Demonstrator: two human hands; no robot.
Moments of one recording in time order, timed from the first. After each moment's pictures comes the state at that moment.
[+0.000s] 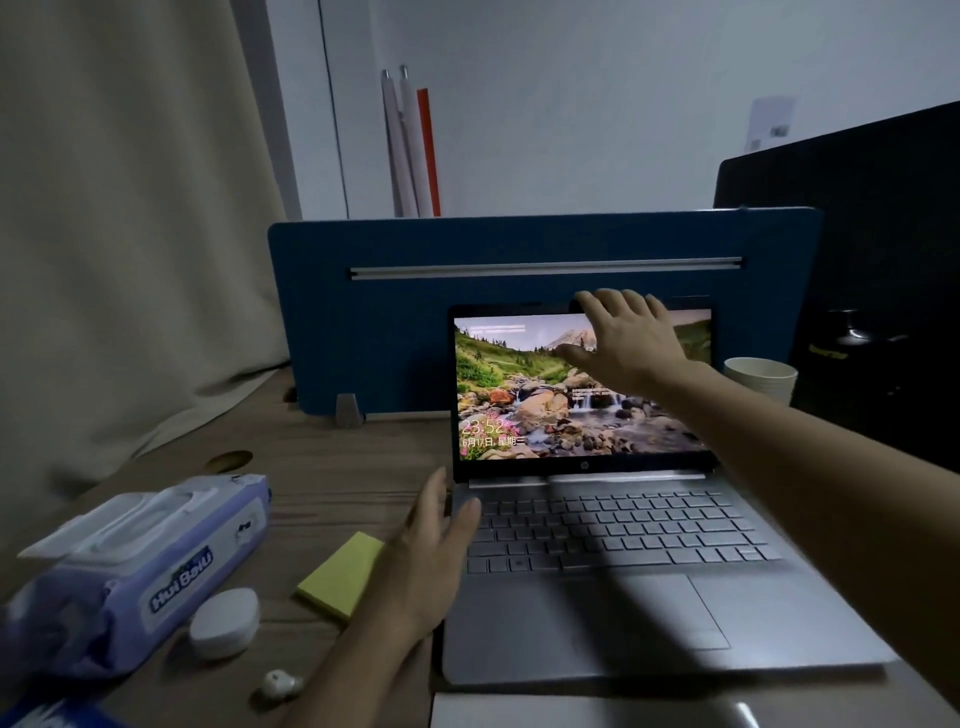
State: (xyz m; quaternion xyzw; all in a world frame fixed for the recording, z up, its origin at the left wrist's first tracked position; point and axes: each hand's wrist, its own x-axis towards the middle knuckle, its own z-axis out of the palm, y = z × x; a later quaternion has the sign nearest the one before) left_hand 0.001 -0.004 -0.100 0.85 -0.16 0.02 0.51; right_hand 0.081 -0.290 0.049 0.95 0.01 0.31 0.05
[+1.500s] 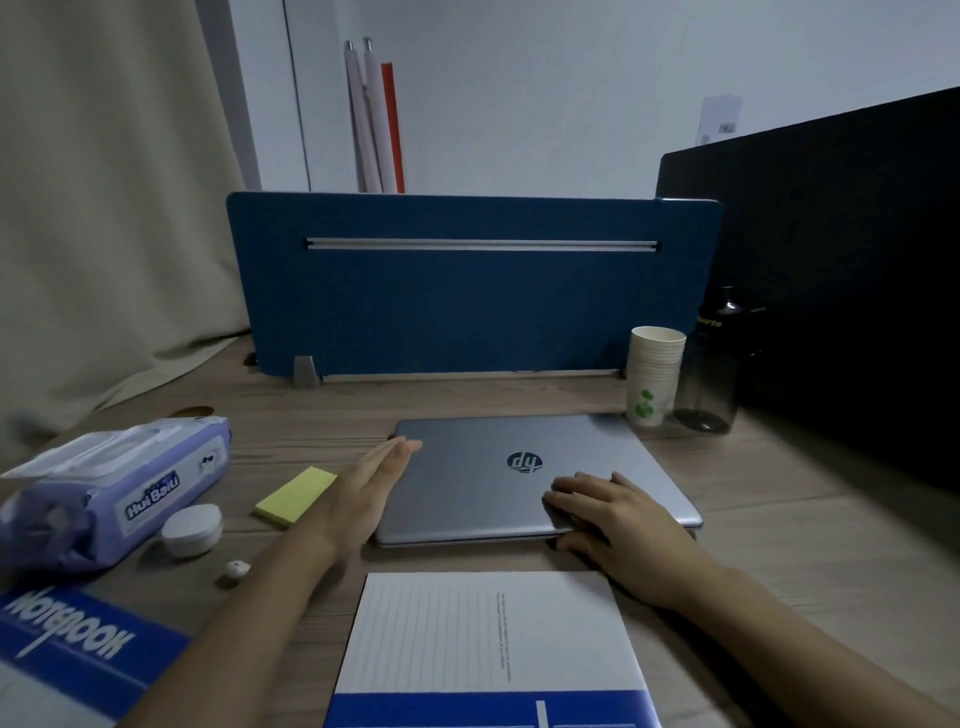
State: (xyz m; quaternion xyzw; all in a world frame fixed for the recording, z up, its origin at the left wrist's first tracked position) left_hand -0.043 0.004 -0.078 0.85 -0.21 -0.01 0.48; right_hand -0.141 -0.298 -0.095 0.97 0.16 0.18 -0.07
